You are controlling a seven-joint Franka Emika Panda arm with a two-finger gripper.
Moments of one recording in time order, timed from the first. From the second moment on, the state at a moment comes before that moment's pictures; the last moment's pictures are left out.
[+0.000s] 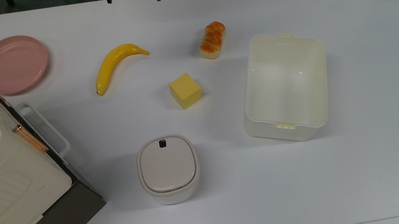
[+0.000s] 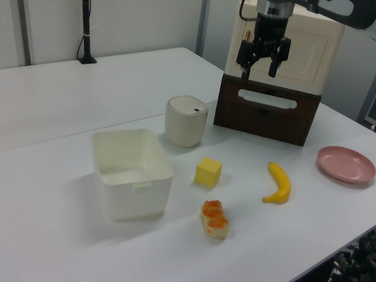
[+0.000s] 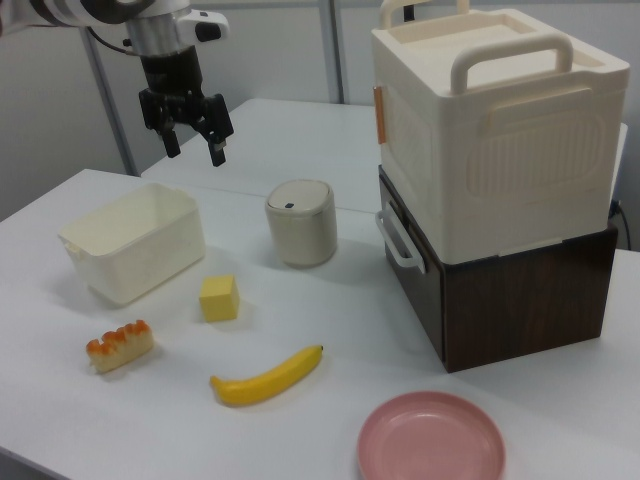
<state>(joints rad) 0.06 0.12 -0.05 -1.38 -0.02 1.50 0.04</state>
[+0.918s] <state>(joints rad) 0.04 0.13 -0.06 -1.42 -0.02 1.53 -0.05</state>
